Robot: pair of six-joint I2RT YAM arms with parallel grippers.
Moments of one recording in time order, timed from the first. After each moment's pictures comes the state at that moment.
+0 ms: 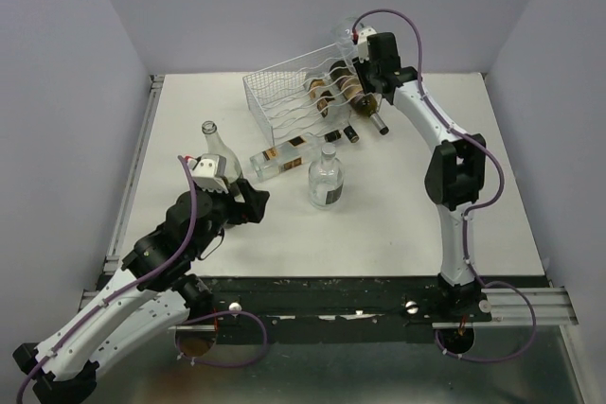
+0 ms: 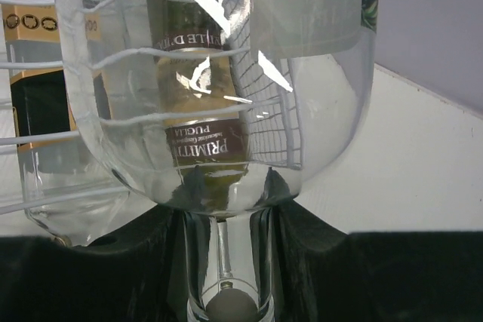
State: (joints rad) left arm -0.77 0.52 0.68 -0.46 -0.32 -0.51; right arm 0.34 2.21 2.10 -0.47 0.21 -0.24
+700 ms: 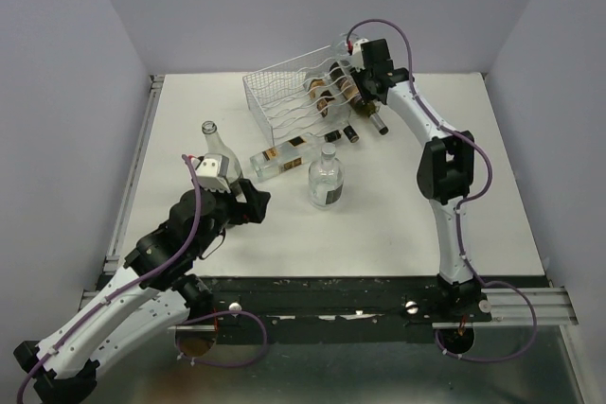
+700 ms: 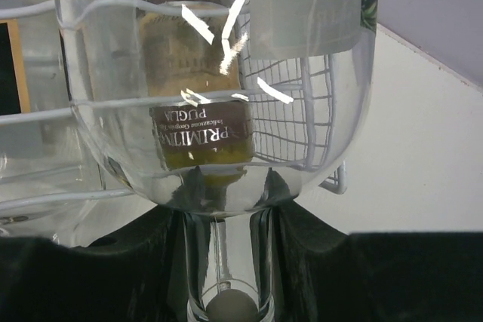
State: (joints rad) left arm -0.77 0.54 0.68 -0.47 -0.32 -0.51; right arm 0.34 2.33 2.20 -0.57 0.22 -0.28
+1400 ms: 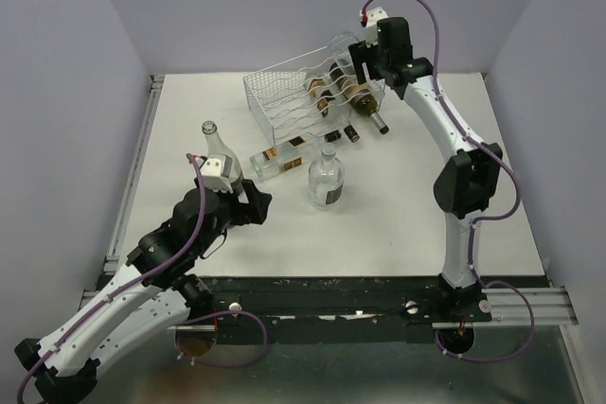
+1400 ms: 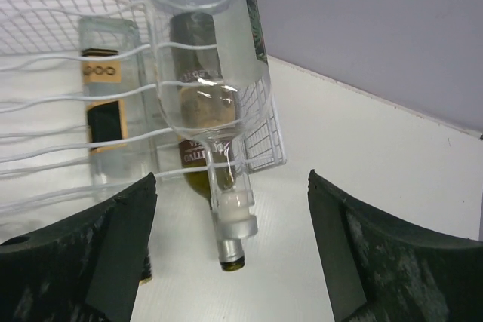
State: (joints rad) left arm -0.77 0.55 0.68 -0.48 -0.31 -0.51; right arm 0.35 2.15 2.14 -0.49 0.20 -0.22
